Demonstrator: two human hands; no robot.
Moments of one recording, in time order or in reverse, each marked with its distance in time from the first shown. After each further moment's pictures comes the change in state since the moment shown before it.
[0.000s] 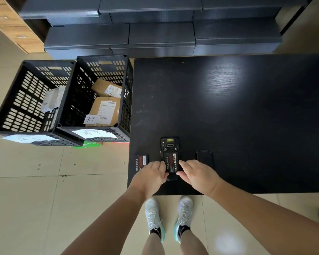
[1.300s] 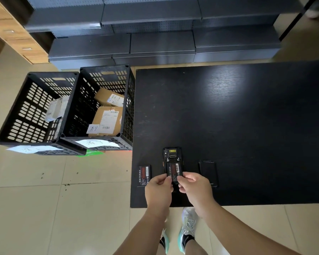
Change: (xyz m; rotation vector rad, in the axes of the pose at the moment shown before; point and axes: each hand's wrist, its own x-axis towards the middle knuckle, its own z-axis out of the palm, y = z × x) left_hand 0.017 0.050 -0.003 -1.371 0.225 -1.377; right_hand 0.028 -0.052 -0.019 1.281 0.038 1.375
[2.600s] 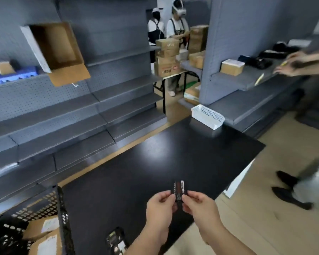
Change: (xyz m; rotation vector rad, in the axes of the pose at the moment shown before) left_hand -0.244 0.126 0.112 0.209 -0.743 0.403; right_hand -0.184 -0.090 -0.221 0.569 0.518 -0.306
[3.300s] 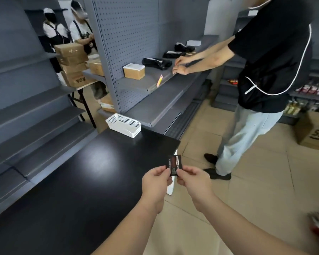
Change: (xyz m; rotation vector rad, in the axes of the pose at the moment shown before) left_hand 0.021 0.004 0.366 0.063 -0.417 0.002; right_hand 0.133 -0.088 -0.304 0.169 0.360 -0.105
